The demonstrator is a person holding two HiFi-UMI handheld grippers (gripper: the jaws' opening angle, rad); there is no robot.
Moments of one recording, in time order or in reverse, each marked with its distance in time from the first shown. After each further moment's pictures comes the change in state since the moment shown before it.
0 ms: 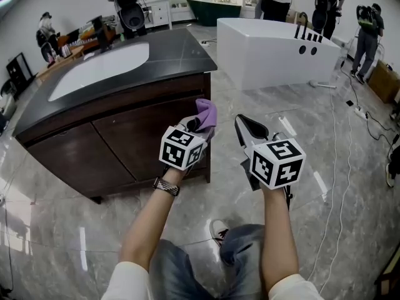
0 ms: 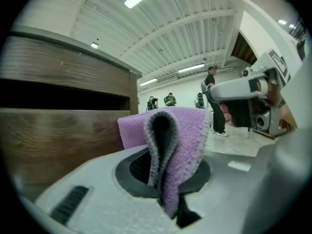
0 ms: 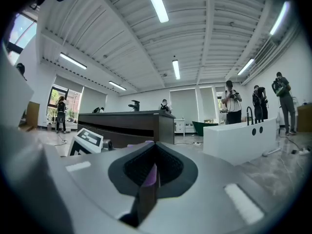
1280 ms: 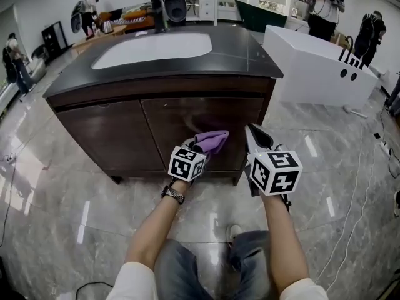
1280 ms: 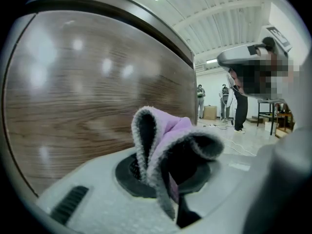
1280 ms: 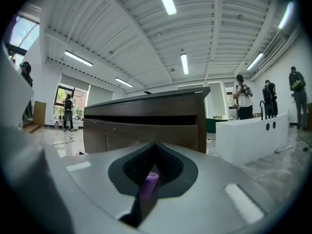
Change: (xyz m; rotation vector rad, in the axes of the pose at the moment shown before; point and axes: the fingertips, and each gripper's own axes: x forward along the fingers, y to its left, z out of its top) left arm -0.103 0.110 -0.157 -0.185 0.113 0.265; right arm 0.083 0.097 -0.038 -0.017 0.044 0.074
